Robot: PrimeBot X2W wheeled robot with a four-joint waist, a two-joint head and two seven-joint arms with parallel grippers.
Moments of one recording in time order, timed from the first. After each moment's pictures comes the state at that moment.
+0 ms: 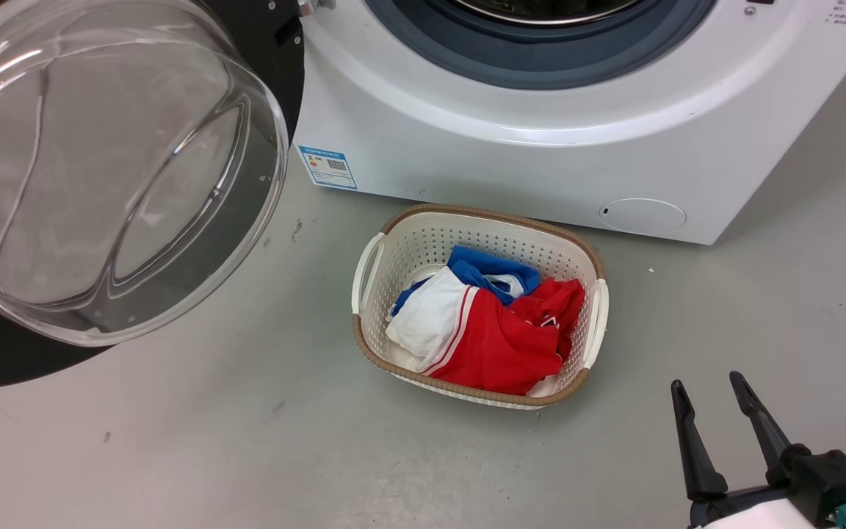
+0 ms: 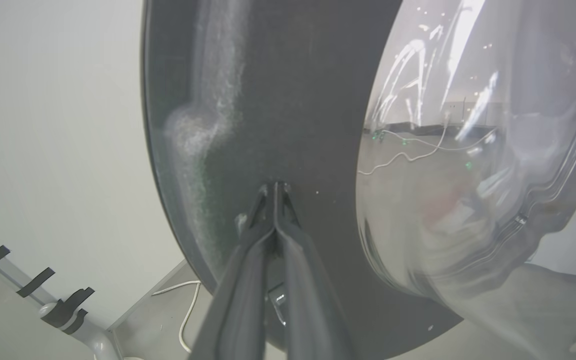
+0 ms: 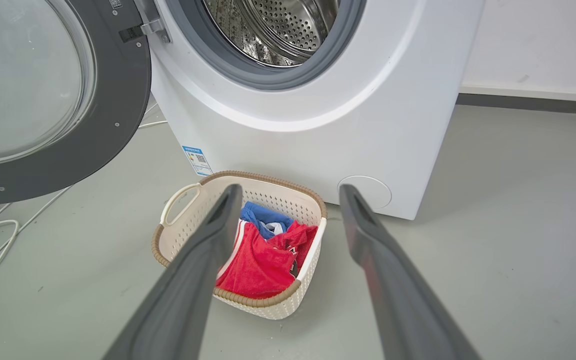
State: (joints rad) left arm -0.20 0.39 0.38 0.35 -0.16 0.07 -0.26; right arm 0.10 -0.08 0.02 0.06 0.09 0.13 -0.26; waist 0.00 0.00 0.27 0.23
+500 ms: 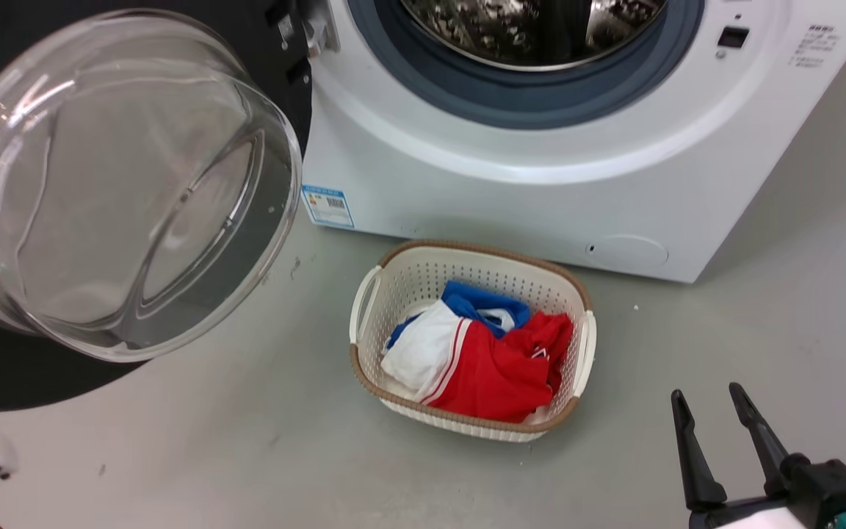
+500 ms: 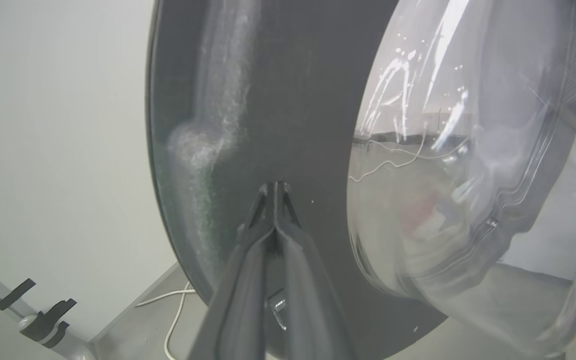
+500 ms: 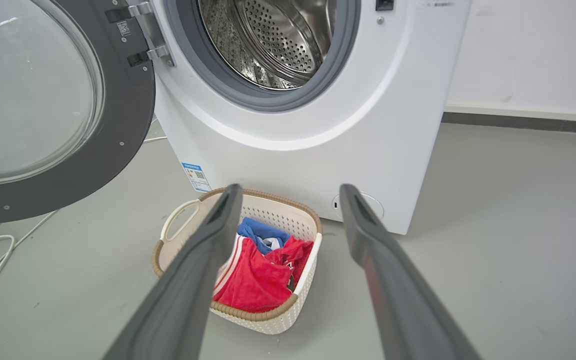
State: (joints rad) left arm -0.19 0.36 0.40 0.36 -0.10 0.00 -0.26; right arm 0.11 -0.06 0.01 0.07 0.10 0.13 -0.26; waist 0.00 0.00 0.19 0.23
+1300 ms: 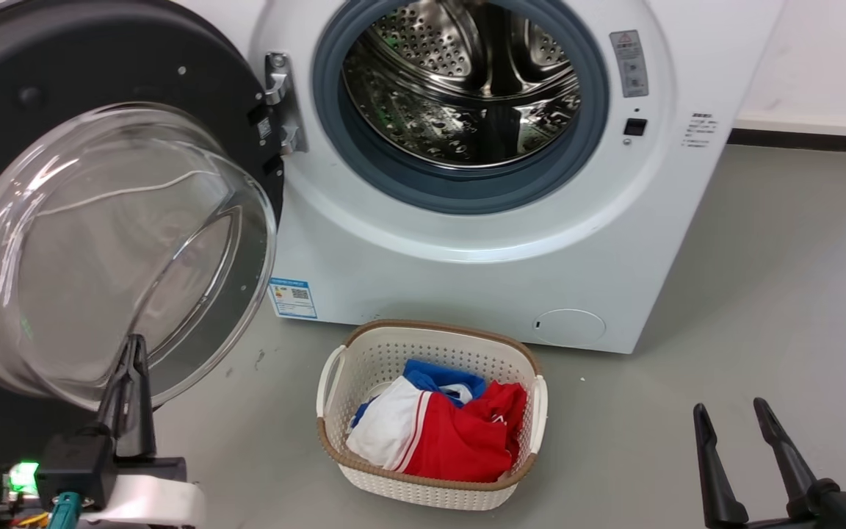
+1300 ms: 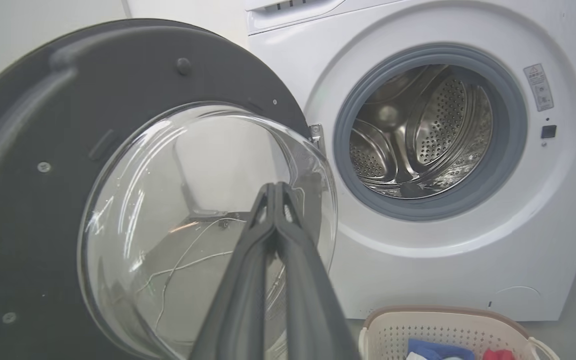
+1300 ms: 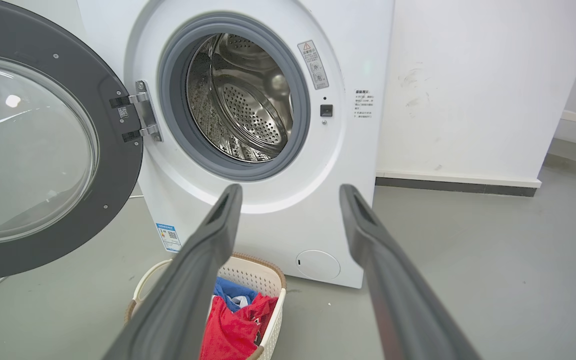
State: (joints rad) left arm 0.03 0.15 0.13 -0.03 0.01 -0.05 -0.26; right arm 0.20 -0.05 -0.03 -0.04 0.09 0.13 -0.26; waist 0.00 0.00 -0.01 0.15
